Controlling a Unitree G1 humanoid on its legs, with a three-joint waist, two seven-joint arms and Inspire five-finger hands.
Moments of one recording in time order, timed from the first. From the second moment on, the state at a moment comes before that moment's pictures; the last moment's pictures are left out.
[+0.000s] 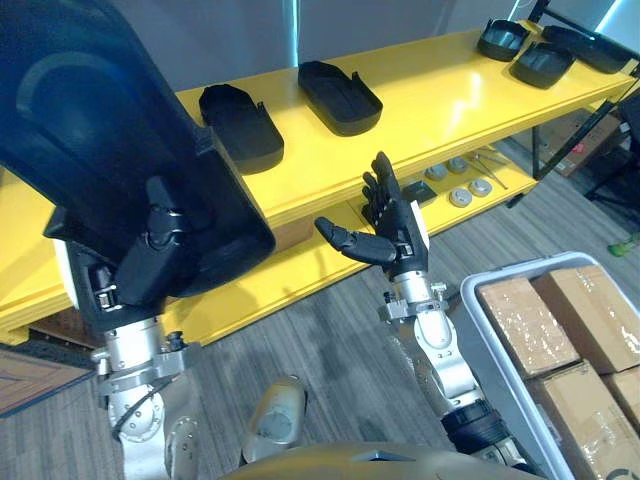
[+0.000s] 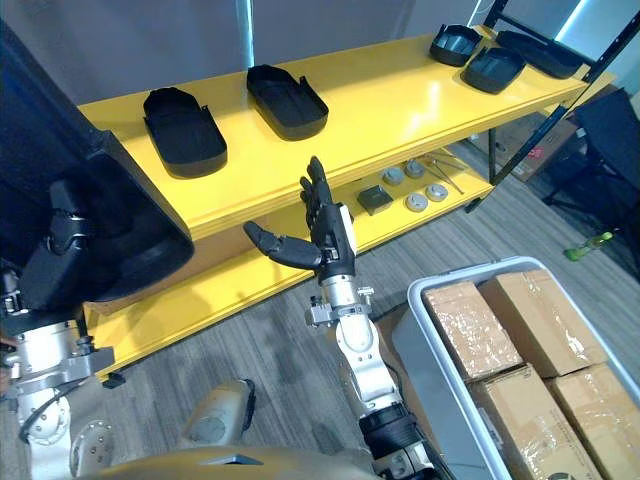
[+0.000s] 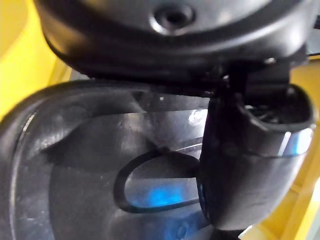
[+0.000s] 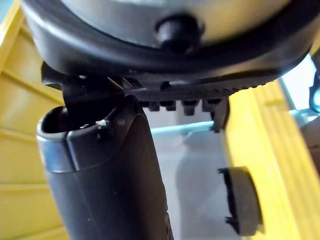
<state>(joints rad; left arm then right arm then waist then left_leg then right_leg) 0.34 0.10 0.19 -0.49 -0.30 -0.48 0.11 -0.14 -0.08 0.30 0.06 0.21 -0.40 -0.06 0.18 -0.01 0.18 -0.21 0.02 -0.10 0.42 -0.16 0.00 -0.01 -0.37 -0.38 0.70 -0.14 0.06</state>
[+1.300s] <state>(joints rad) 0.27 0.11 0.10 -0.38 -0.25 -0.46 0.05 0.00 -0.09 -0.01 -0.16 0.56 -0.45 0.17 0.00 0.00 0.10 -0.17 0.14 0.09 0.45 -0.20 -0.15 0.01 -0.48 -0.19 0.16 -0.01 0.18</state>
